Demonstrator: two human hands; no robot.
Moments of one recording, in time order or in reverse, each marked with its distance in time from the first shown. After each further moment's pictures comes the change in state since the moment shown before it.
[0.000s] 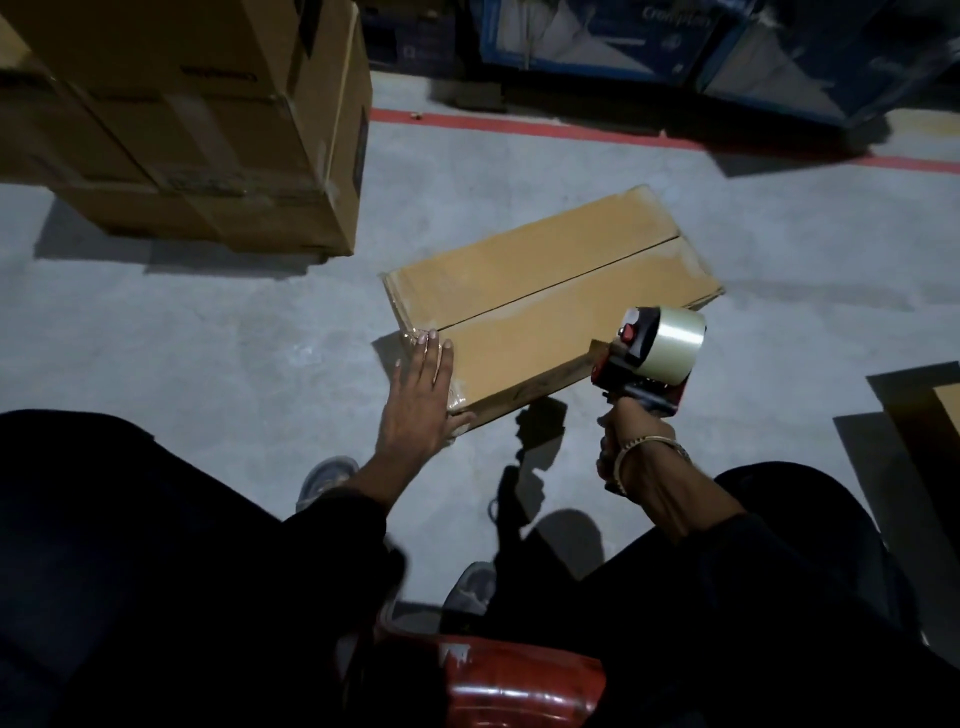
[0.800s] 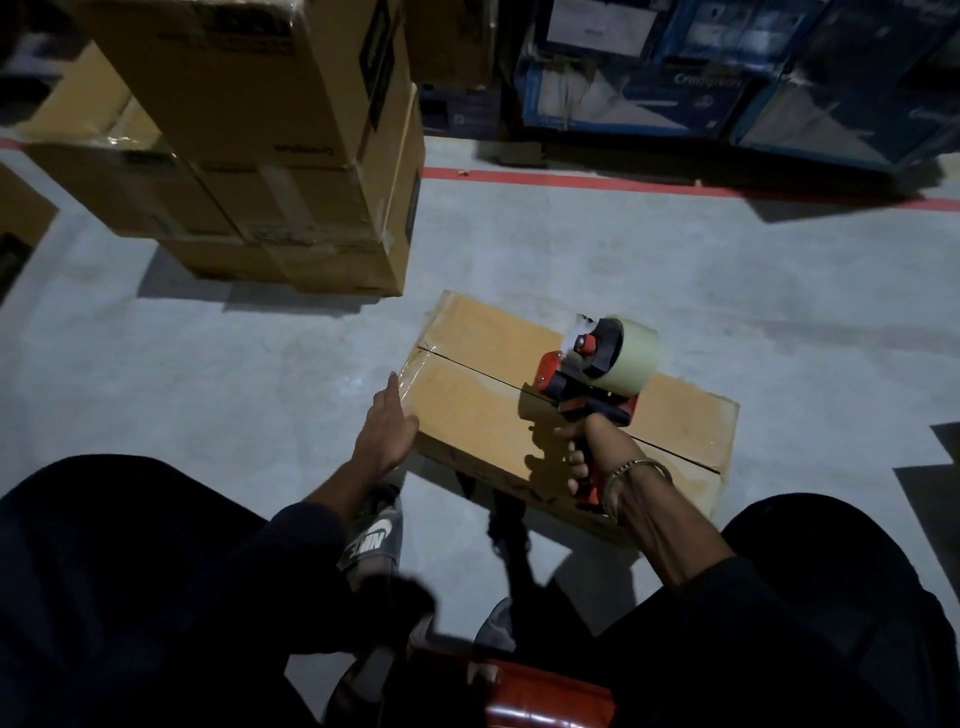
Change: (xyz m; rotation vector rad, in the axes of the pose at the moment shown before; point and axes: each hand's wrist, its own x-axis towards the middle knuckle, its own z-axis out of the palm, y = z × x) left_hand -0.017 -0.094 -0.025 -0.619 -0.142 -0.471; right_hand -0.051 -0.005 0.050 -0.107 -0.407 0.012
